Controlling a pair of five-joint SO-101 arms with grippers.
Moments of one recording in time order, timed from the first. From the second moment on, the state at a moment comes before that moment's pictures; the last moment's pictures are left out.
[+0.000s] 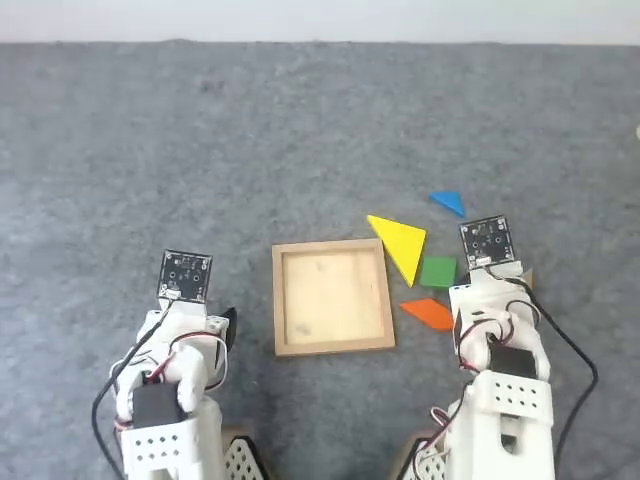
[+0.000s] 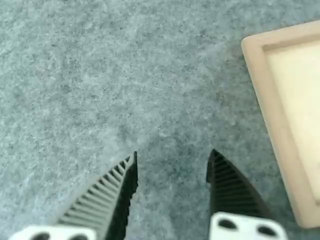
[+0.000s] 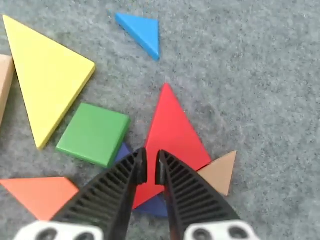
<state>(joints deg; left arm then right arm) -14.3 -103.0 97.0 72.2 -9.4 5.5 -63.2 87.9 28.0 20.6</state>
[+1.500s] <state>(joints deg) -14.3 -103.0 97.0 72.2 -9.4 5.8 -16.3 37.4 61.4 7.9</state>
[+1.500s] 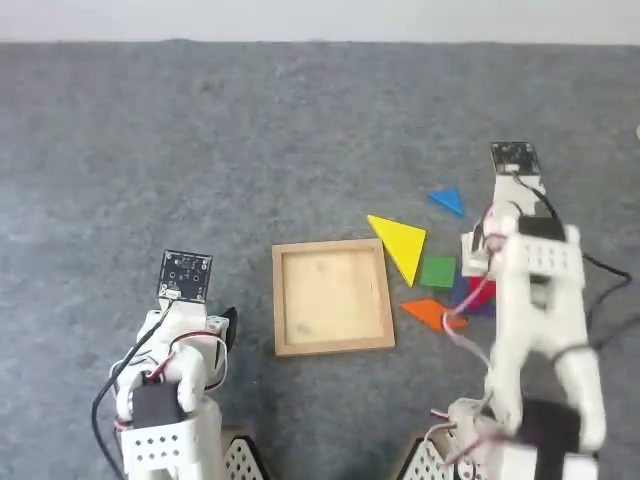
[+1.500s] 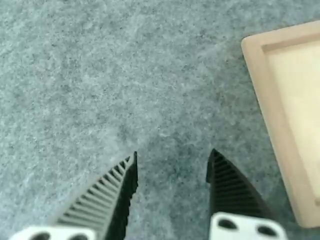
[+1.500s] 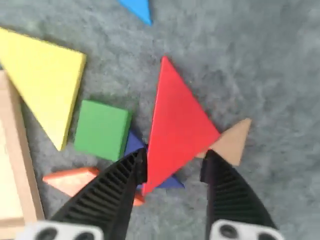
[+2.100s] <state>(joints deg) -14.3 -103.0 97.0 72.2 -9.4 5.4 11.5 20.7 61.4 9.3</state>
